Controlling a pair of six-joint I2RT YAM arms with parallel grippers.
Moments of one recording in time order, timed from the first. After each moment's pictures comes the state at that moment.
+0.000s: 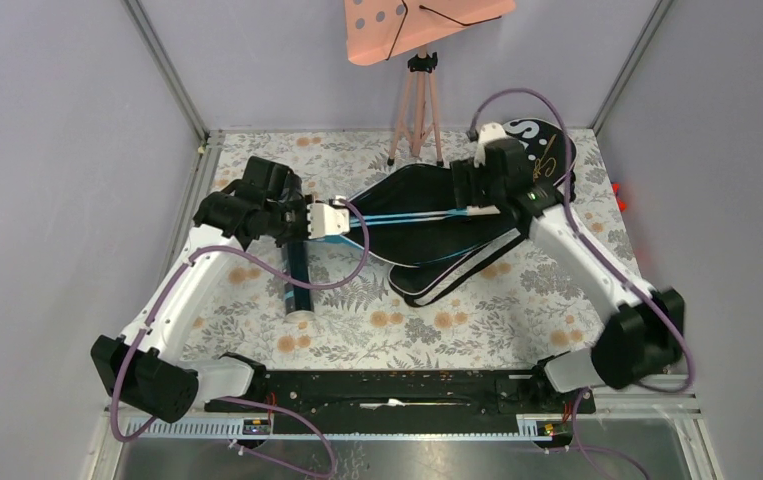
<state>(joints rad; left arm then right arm) -0.36 1.25 1.29 -0.99 0.30 1.15 0.40 1.50 1.32 -0.48 0.20 0.03</state>
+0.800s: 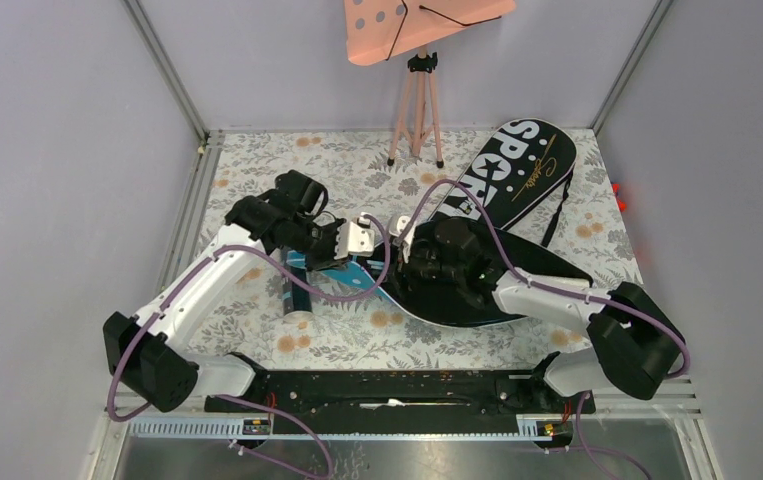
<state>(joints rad) -0.53 1.29 1.24 -1.03 0.58 1.02 0.79 1.39 0.72 0.32 -0.54 -0.10</state>
